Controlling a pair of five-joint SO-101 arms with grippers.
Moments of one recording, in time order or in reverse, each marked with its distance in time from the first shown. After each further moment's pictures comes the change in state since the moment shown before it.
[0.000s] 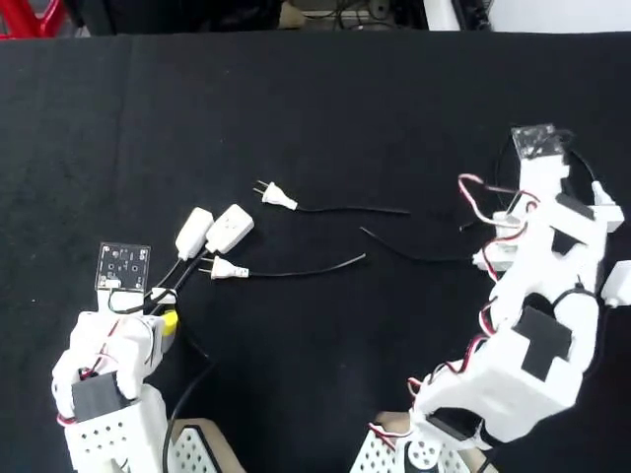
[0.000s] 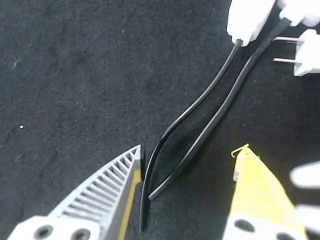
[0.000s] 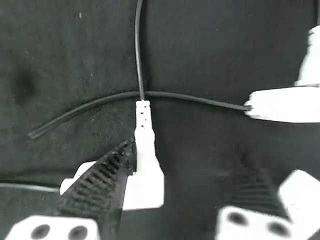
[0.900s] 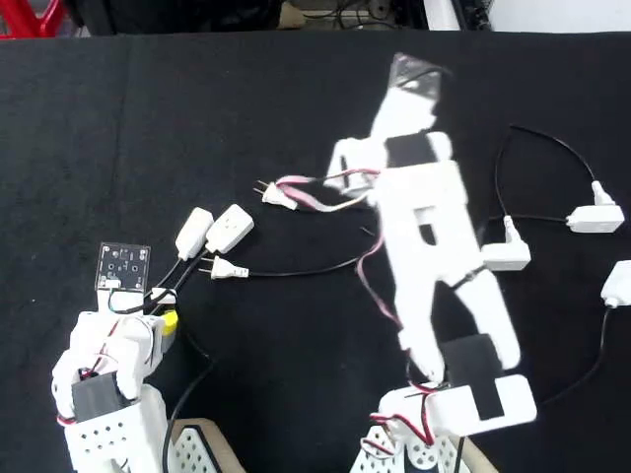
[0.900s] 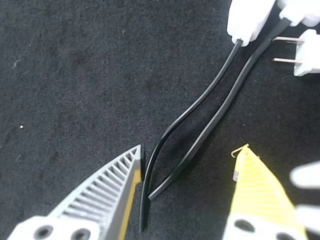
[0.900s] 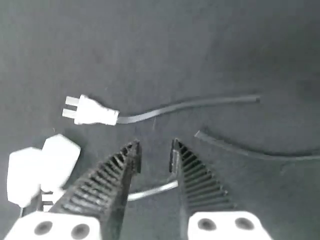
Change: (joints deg) left arm 0.0 0.0 0.0 0.0 0.0; right arm -44.9 -10.2 -11.2 22.9 -63.6
